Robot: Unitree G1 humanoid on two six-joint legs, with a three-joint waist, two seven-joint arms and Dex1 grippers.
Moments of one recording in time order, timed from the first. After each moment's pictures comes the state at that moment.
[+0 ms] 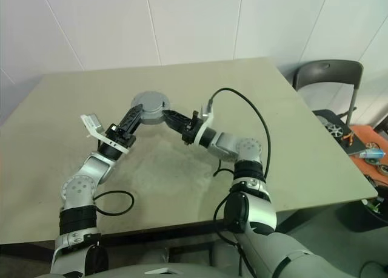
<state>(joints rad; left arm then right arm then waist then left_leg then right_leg) -0.32 0.12 0.40 0.07 -1.10 0.64 -0.50 -0.82 0.10 -0.58 0.66 1.03 1.27 0.34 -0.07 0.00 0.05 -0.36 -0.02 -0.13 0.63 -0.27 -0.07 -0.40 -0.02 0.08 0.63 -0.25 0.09</state>
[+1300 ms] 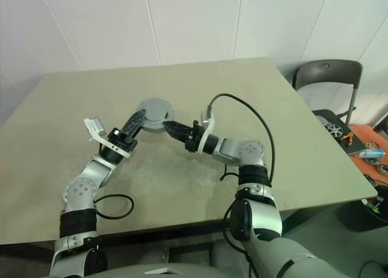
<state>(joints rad) -0.29 0.12 0.37 0.07 -1.06 0.65 -0.54 -0.75 0.06 -0.45 0.57 0.95 1.31 0.46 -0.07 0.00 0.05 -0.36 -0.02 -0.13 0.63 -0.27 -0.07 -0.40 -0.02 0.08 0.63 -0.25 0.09</state>
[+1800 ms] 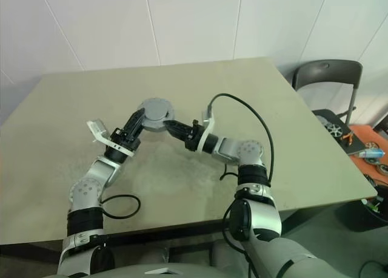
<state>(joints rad) -0.32 0.05 0.42 0.14 -1.12 0.65 -0.49 -0.76 0.06 -0.45 0.58 0.92 1.26 0.46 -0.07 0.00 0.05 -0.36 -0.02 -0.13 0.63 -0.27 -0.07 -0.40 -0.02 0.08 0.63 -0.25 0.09</state>
